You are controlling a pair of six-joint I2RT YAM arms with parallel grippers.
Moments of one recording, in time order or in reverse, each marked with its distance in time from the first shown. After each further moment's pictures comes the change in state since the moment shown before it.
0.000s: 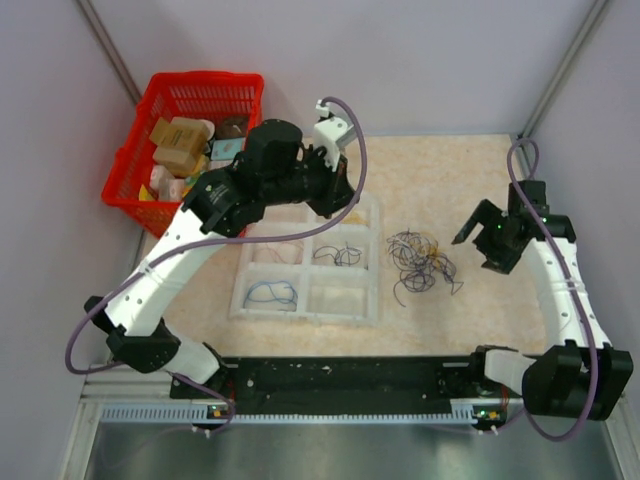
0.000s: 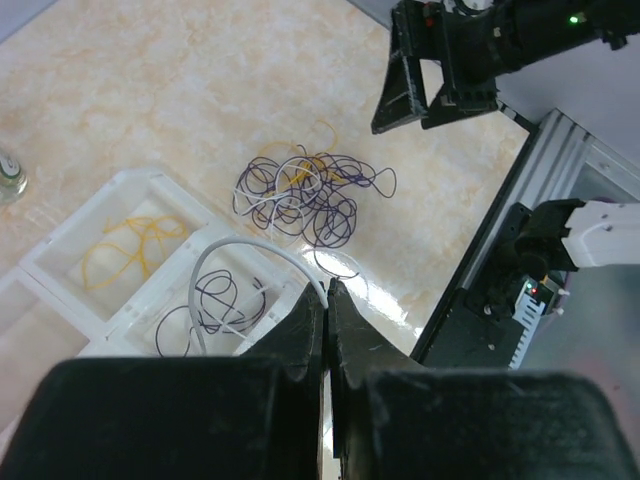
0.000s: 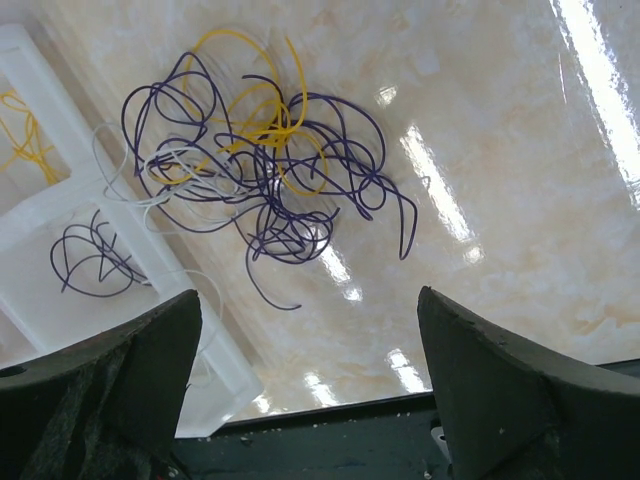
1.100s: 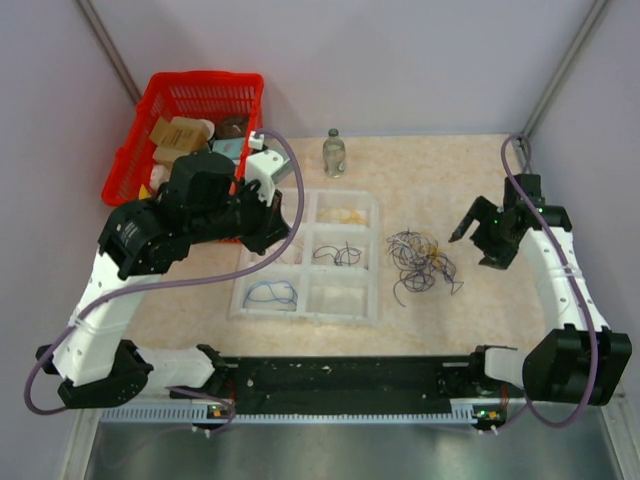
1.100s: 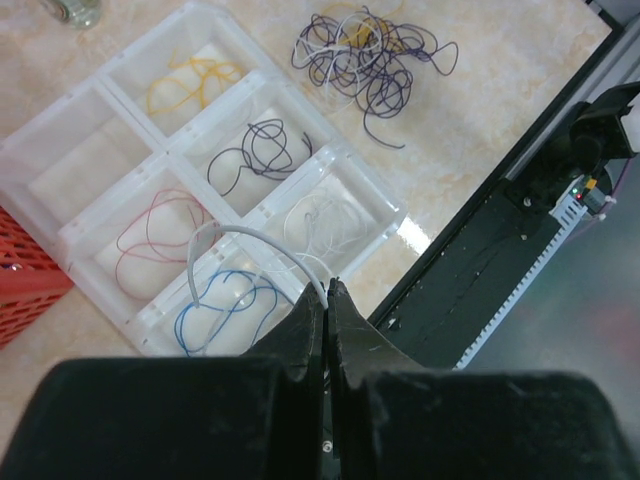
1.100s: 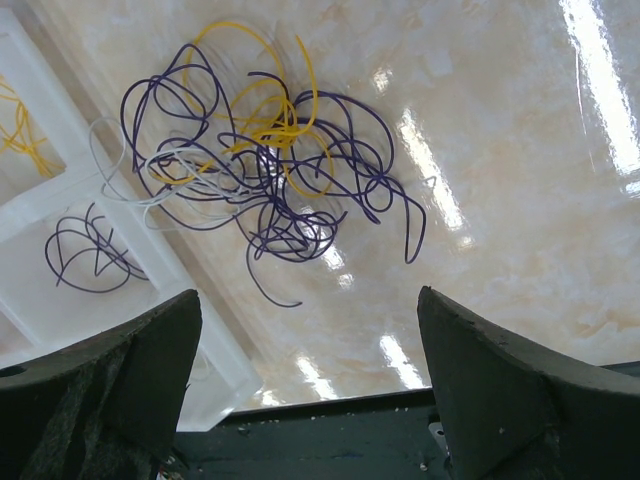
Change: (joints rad) left arm 0.050 -0.232 0.042 -0.450 -0.078 0.046; right arm 0.015 0.080 0.054 -0.011 -0.012 -0.023
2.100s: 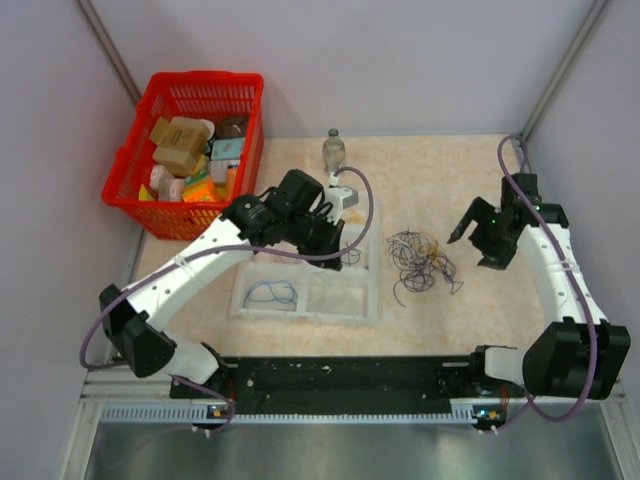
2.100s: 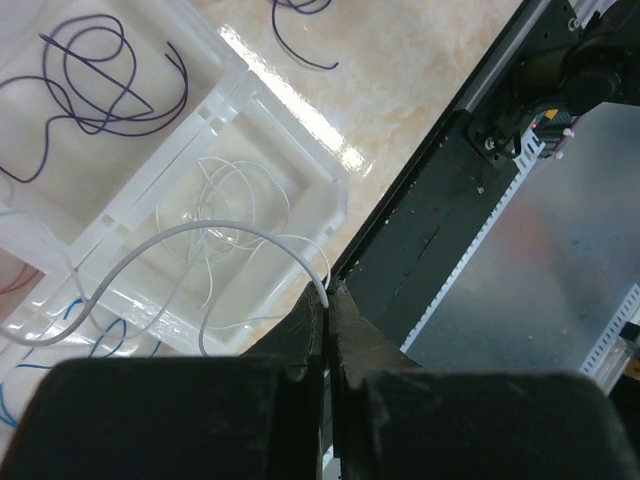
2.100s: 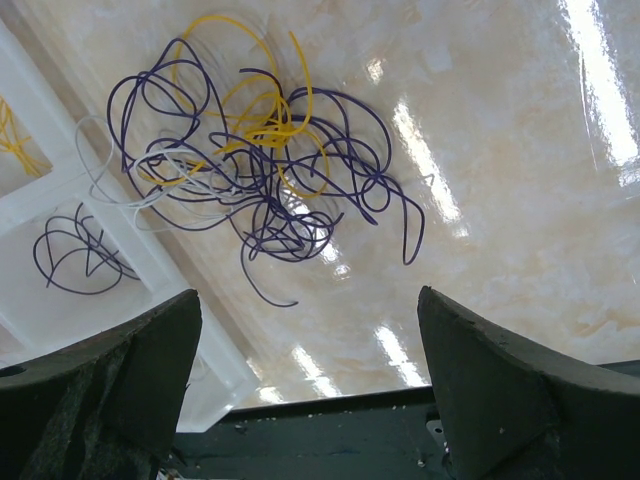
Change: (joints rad) left arm 0.001 0.169 -0.463 0.343 0.262 -0.102; right arm 0.007 0.024 0.000 0.000 0.002 -0.002
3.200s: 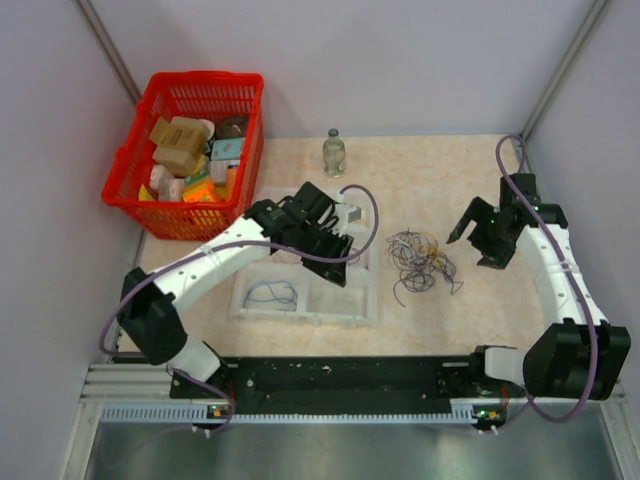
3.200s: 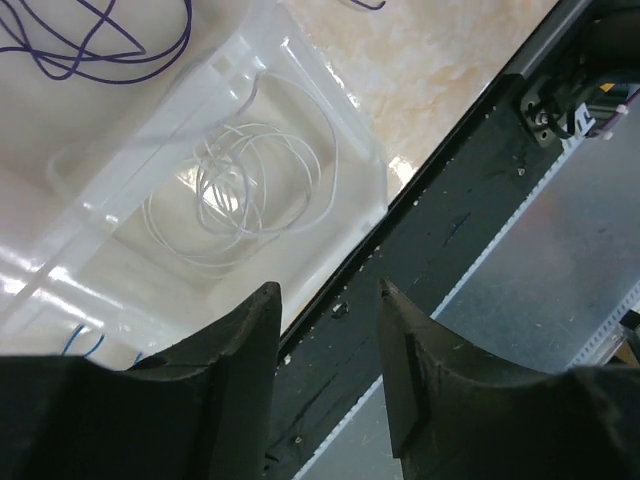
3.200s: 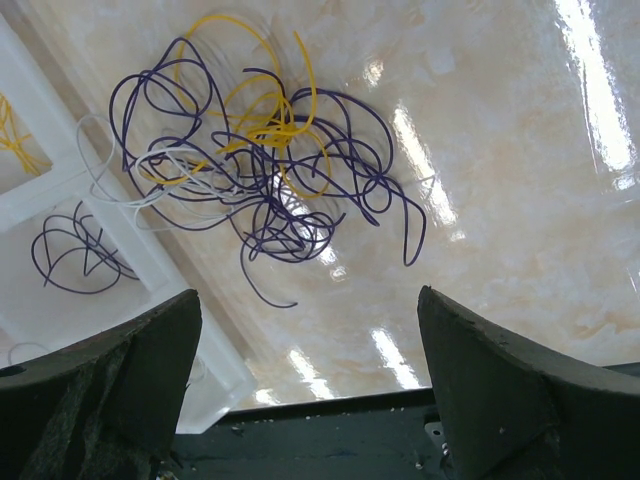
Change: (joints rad) left arm 0.005 0.166 -0.110 0.046 0.027 -0.012; right arm 0.011 0.001 -0.002 0.004 0.008 -0.002
